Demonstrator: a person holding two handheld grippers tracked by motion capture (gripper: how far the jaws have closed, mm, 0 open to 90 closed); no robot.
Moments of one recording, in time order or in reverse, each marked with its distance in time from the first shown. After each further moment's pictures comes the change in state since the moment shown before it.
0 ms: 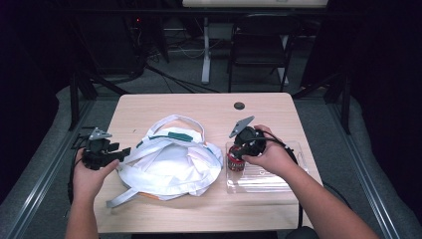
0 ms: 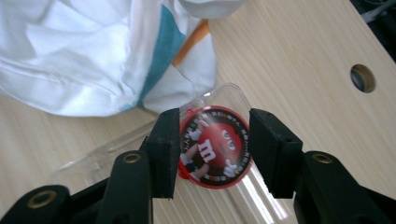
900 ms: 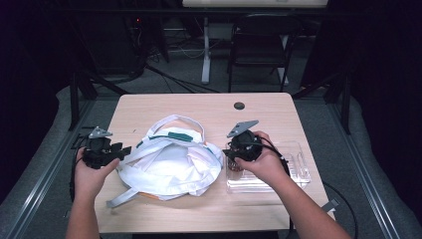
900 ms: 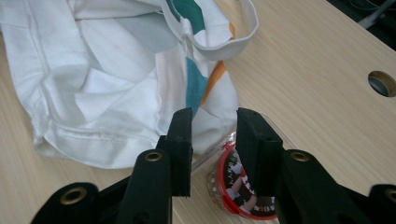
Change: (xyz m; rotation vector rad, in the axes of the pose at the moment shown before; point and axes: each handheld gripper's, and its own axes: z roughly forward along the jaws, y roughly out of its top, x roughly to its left) left arm -0.006 0.006 -0.003 0.010 -0.018 0.000; right arm 0.022 0.003 -0.005 -0.135 0.013 0.170
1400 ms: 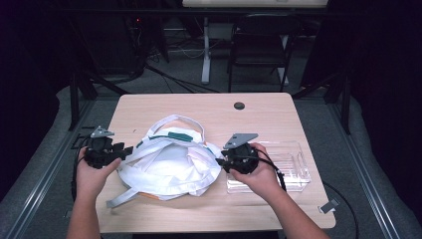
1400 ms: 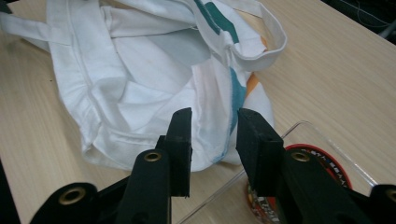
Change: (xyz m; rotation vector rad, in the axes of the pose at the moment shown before) left arm -0.004 0.002 0.003 -0.007 -0.006 -0.004; right arm 0.031 -0.014 -0.001 -0.095 0.041 0.018
